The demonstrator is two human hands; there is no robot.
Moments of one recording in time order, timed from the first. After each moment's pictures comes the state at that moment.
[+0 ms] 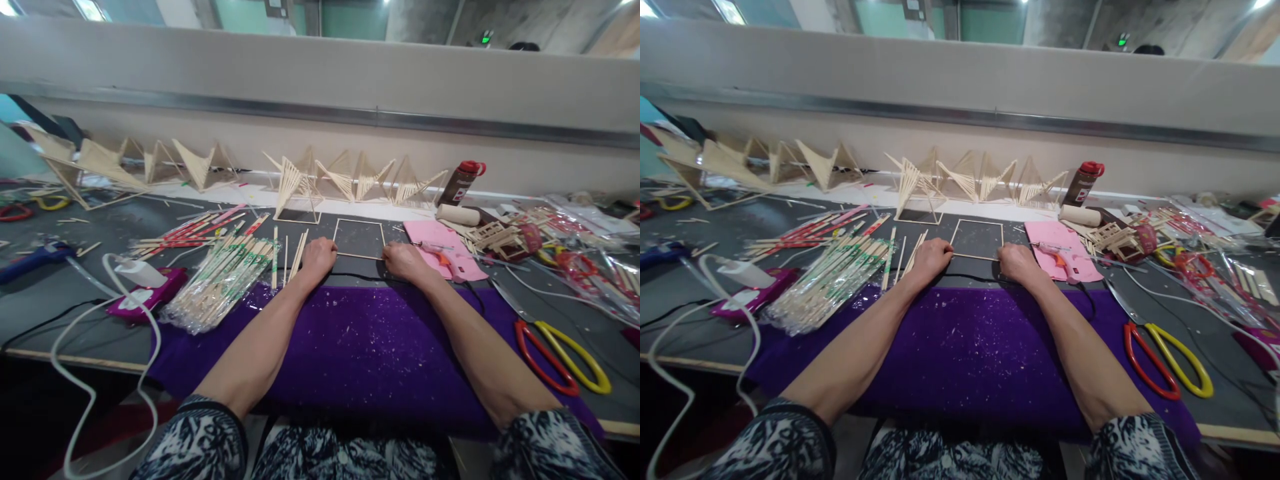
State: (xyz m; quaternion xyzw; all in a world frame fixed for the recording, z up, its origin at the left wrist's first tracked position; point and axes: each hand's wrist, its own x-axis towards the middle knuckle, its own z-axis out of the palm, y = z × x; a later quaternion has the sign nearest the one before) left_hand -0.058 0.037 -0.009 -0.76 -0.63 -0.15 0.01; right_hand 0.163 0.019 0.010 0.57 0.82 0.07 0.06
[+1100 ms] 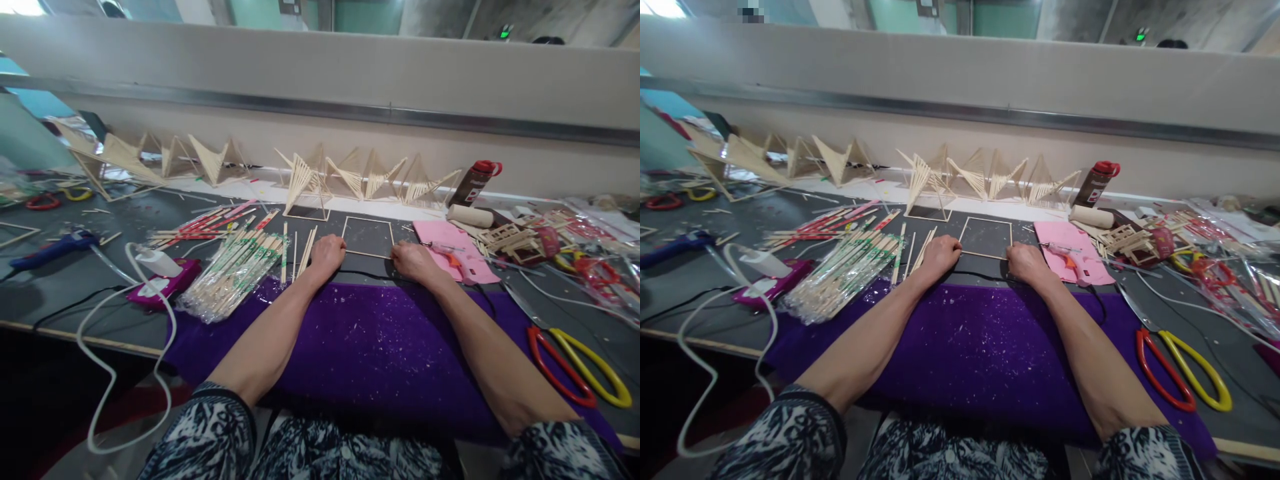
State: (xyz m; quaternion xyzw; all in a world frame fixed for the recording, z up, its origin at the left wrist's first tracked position) left_hand -0.058 0.036 -0.010 -0.76 -0.63 -0.15 0.01; right_hand 0.164 0.018 0.007 0.57 0.82 0.08 0.05
